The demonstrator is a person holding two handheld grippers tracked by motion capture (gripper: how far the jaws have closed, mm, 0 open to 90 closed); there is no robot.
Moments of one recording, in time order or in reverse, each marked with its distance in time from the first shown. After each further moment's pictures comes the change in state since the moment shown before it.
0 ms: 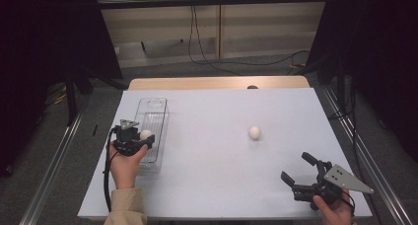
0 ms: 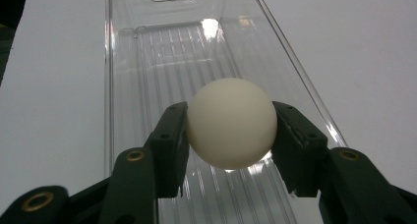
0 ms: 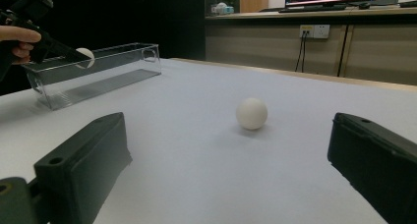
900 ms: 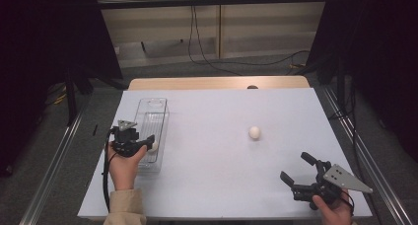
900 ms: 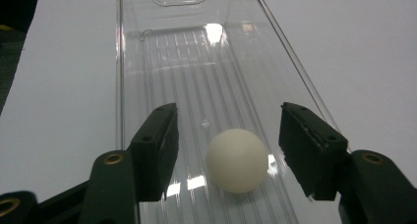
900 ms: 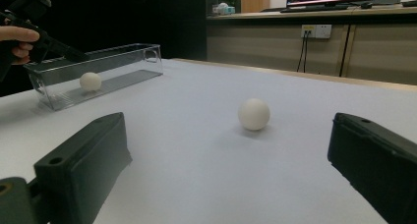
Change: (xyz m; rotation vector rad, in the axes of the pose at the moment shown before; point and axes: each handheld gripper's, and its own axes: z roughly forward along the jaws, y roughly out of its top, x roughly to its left) left arm 0.000 -0.001 -0.005 -0.024 0.008 -0.013; right arm 0.001 0.000 0.002 -0.001 0.004 0.003
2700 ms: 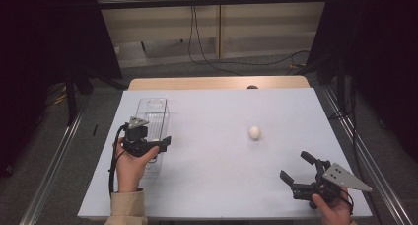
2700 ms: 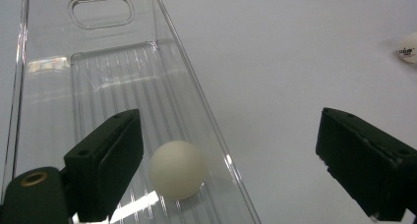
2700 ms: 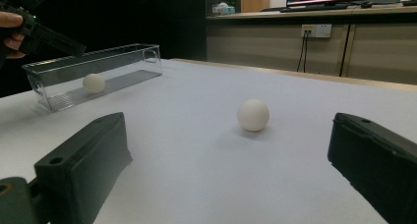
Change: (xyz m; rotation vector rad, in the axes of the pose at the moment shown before) left arm -0.032 0.014 -0.006 -0.008 -0.151 0.064; right arm -0.001 0.001 0.002 0.001 -0.001 0.005
